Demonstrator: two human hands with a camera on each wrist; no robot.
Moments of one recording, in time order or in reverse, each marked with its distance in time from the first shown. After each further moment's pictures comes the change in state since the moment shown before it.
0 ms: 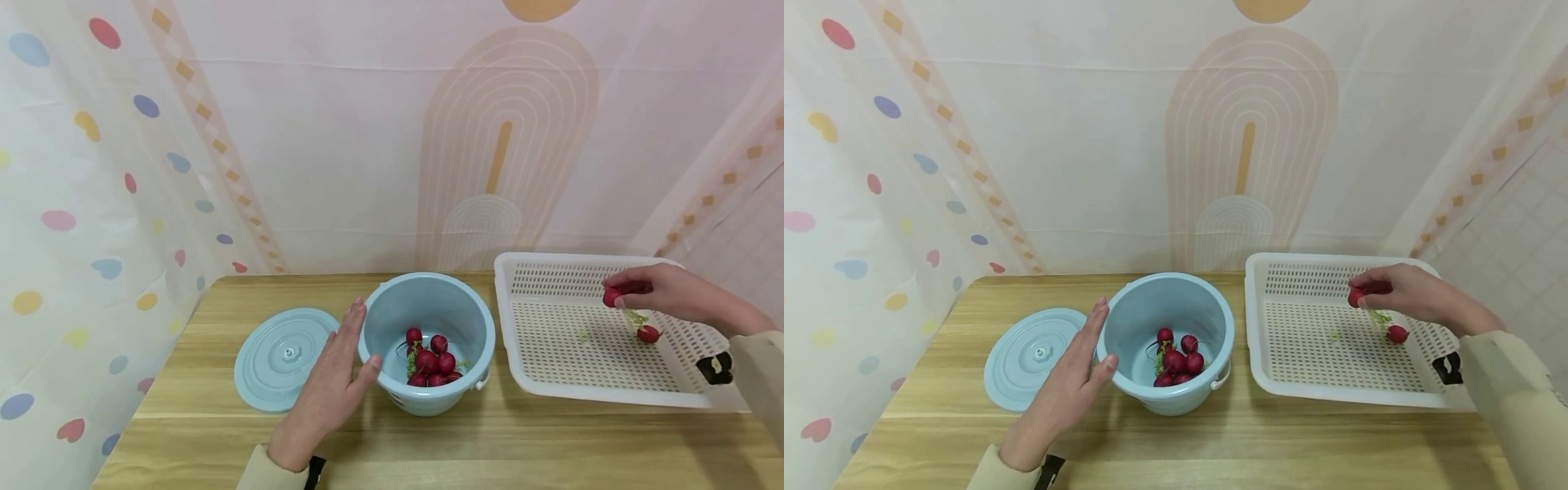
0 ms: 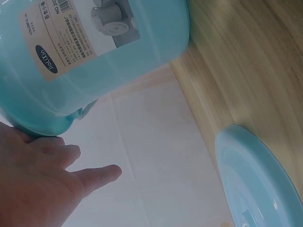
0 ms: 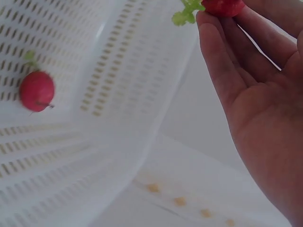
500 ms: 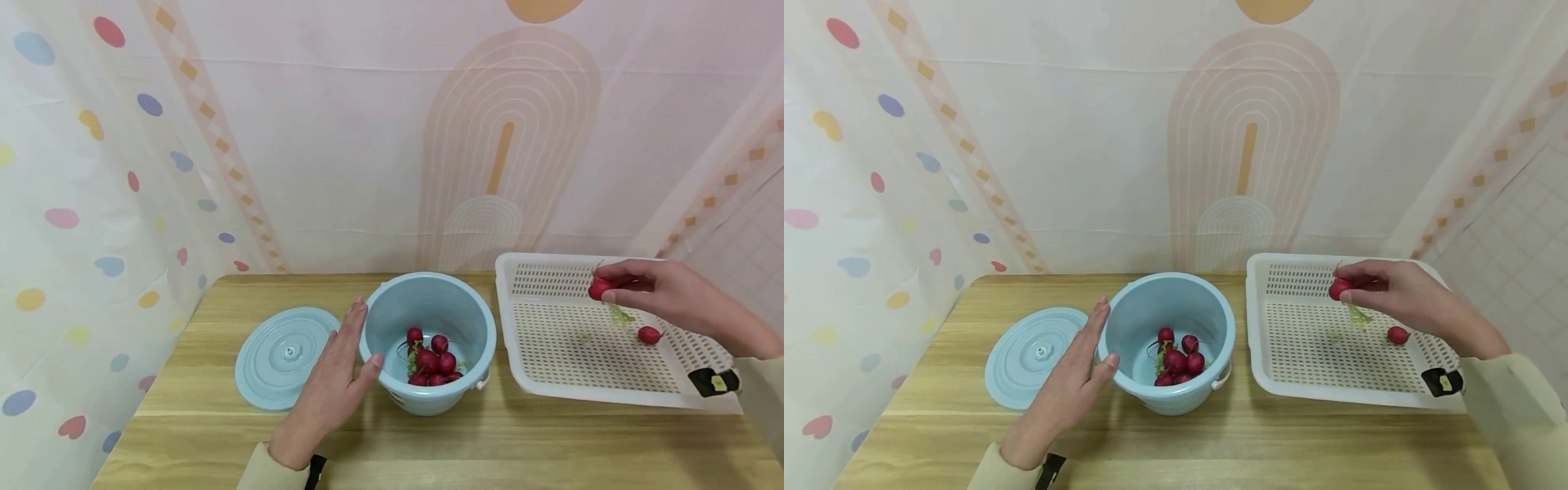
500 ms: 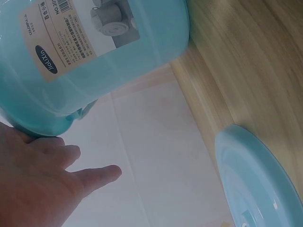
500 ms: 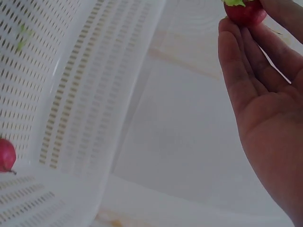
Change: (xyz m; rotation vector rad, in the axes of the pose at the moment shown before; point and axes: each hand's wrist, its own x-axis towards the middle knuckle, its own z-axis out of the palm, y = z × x) left_hand 0.001 0.000 0.003 0.003 0.006 0.003; right_hand -0.014 -0.040 0.002 0.108 0.192 -0.083
